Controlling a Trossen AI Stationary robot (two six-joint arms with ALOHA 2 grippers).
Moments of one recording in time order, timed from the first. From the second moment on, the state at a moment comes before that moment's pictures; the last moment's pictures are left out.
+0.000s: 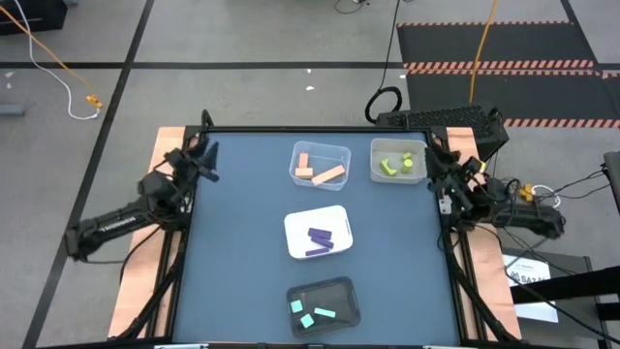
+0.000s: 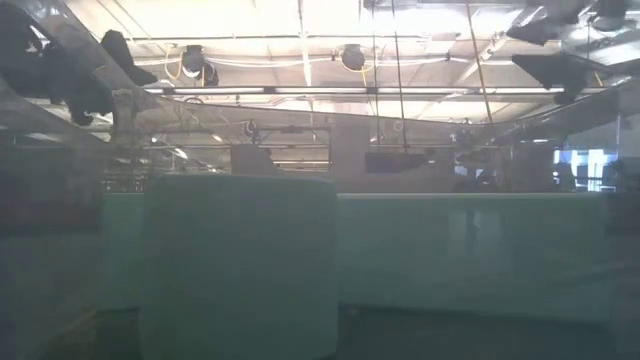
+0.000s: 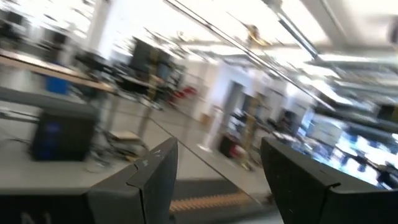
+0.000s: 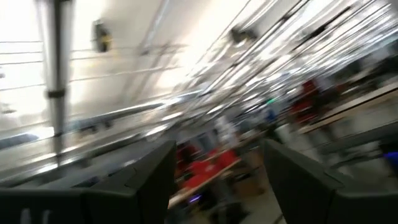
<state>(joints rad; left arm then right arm) 0.42 0.08 0.01 0.39 -0.49 -0.19 -0.11 0.00 0.01 0.62 0.63 0.14</state>
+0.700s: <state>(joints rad) 0.86 0.00 0.01 0.39 -0.49 -0.19 -0.87 0.00 0.01 0.62 0.63 0.14</state>
